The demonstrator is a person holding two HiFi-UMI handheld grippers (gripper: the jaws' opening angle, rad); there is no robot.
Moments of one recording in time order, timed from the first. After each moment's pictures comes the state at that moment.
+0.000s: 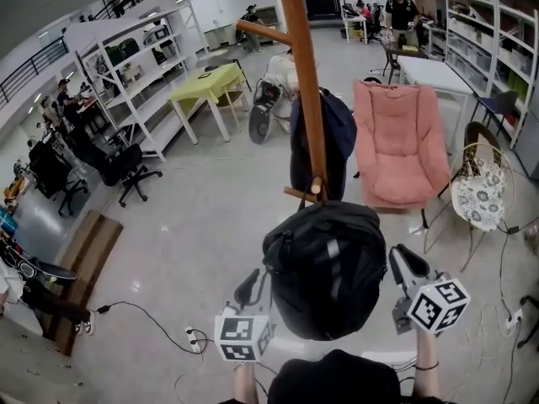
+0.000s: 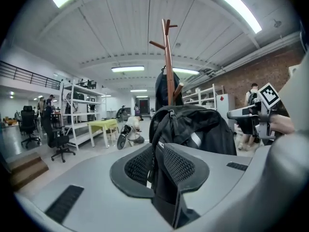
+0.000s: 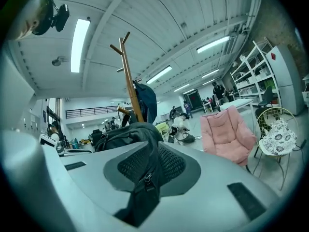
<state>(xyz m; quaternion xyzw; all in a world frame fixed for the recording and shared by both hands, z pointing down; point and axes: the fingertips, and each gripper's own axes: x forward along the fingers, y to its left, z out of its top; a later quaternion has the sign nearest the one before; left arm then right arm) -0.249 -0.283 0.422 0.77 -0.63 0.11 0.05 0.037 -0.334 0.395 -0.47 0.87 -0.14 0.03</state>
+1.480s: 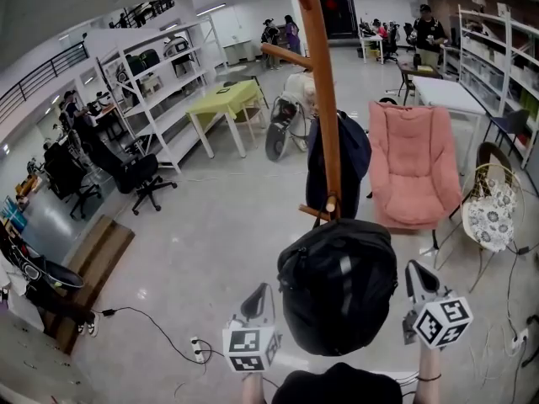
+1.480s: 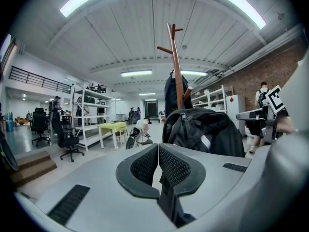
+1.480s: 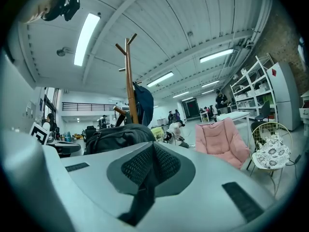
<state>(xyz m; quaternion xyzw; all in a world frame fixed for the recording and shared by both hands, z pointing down) -0.272 -0.278 0.408 0.73 -0.67 0.09 0.04 0.047 -0.341 0.387 -0.50 0.86 -0.09 0.02</state>
